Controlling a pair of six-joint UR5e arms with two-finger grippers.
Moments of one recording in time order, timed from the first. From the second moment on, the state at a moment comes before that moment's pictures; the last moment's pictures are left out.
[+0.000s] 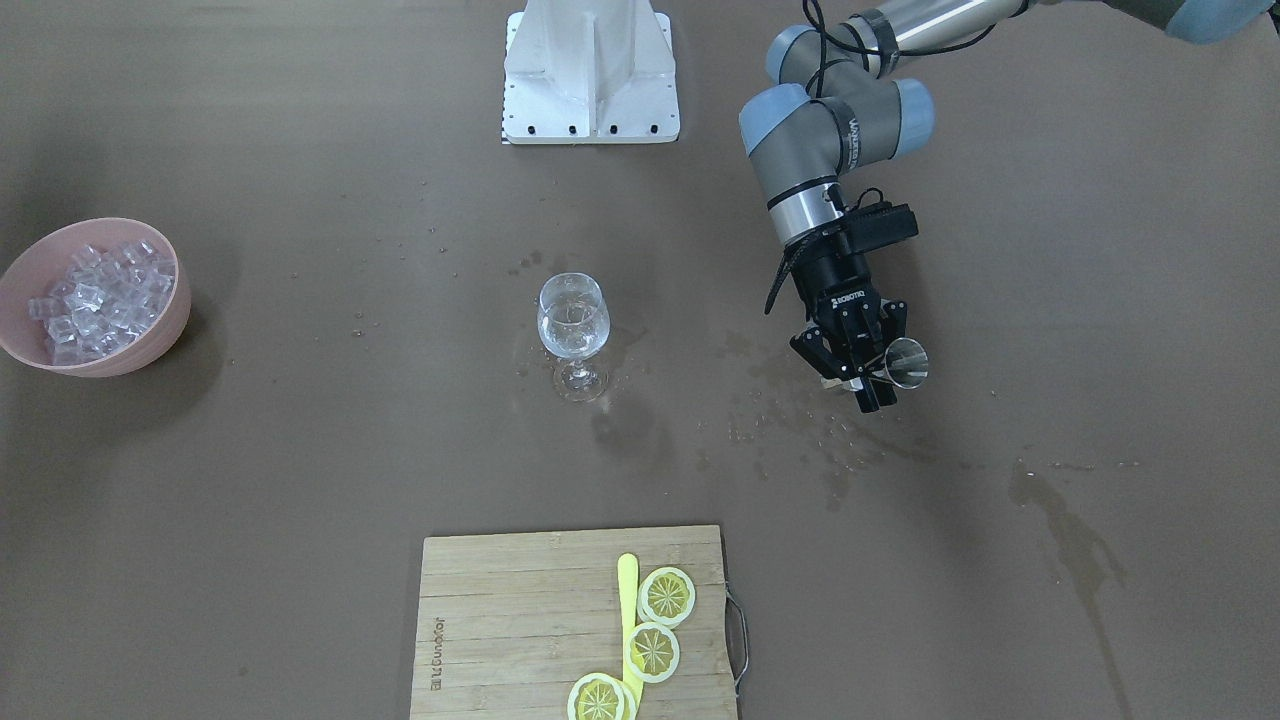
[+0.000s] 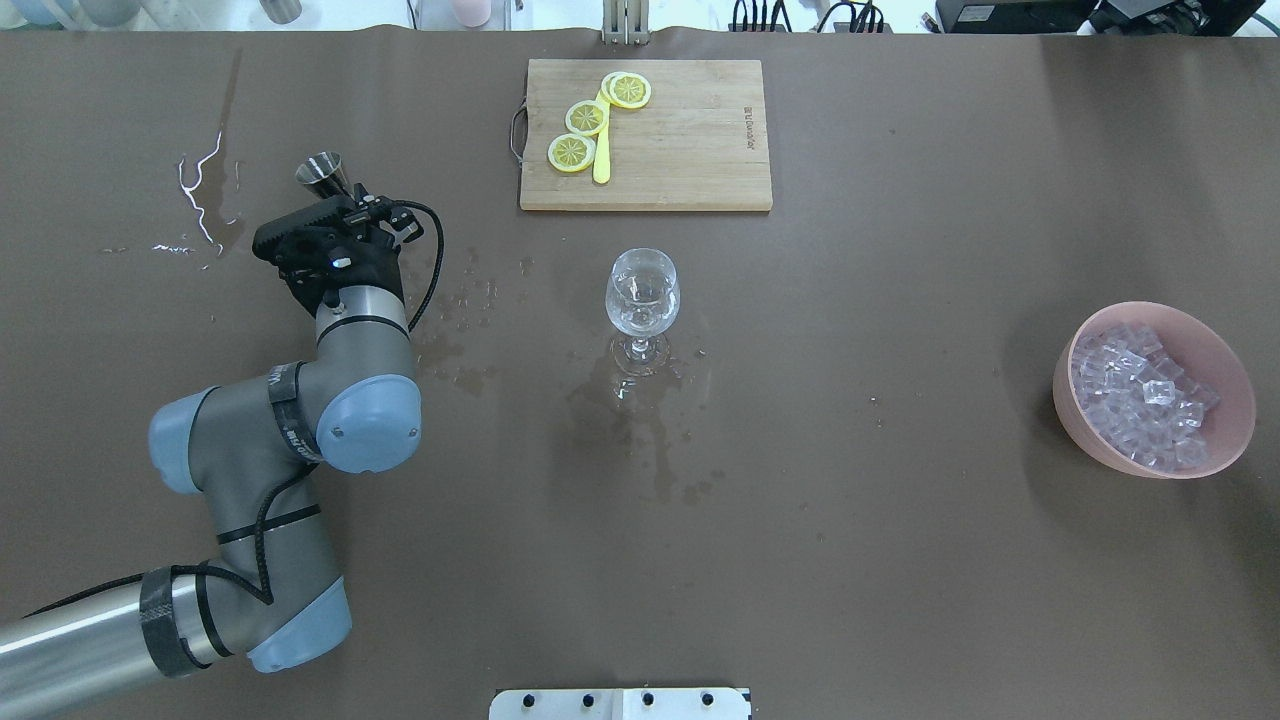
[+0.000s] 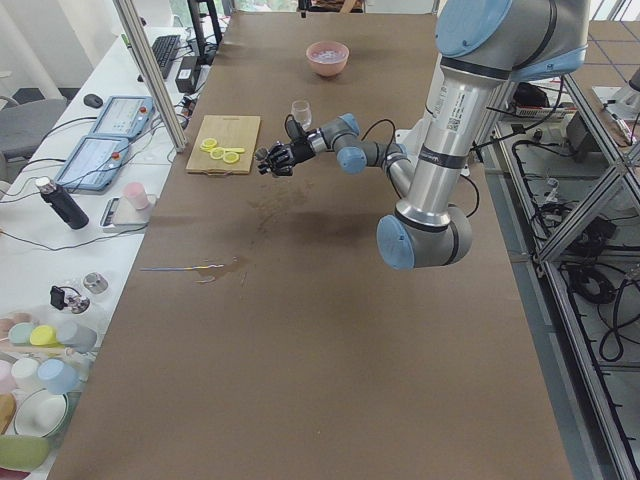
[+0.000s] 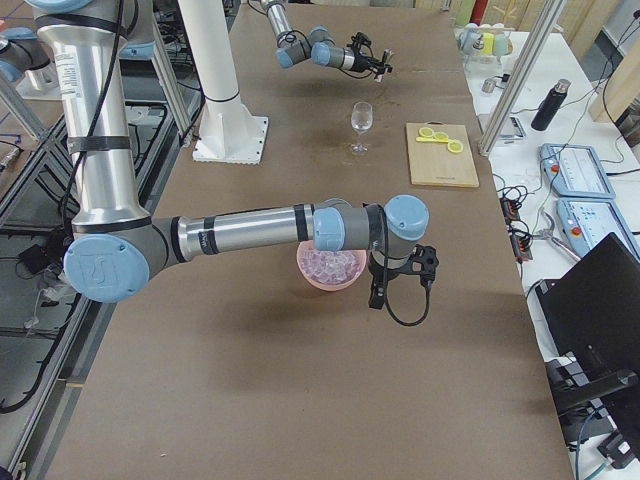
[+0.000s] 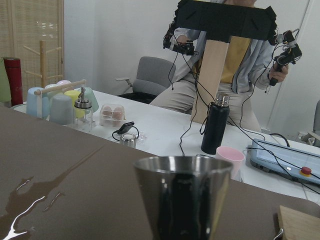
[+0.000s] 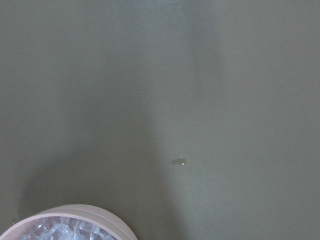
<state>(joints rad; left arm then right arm) -0.45 -2.01 -1.66 -1.77 -0.62 -1.73 1.46 -1.48 1.65 -1.68 2.41 0.24</state>
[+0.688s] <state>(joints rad) -0.43 -2.03 -1.51 -1.76 -0.45 -1.85 1.46 -1.48 1.65 -1.68 2.41 0.26</state>
